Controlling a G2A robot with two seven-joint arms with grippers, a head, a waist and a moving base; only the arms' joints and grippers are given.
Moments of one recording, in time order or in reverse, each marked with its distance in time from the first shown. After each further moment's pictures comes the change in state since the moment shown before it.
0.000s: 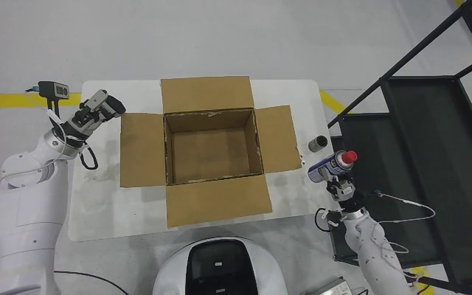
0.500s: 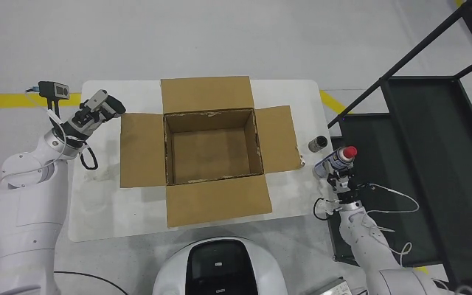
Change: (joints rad) left arm 0.000 0.000 0.000 0.000 0.000 0.000 0.000; right arm 0.285 -0.012 -0.070 0.481 -0.017 0.127 -0.110
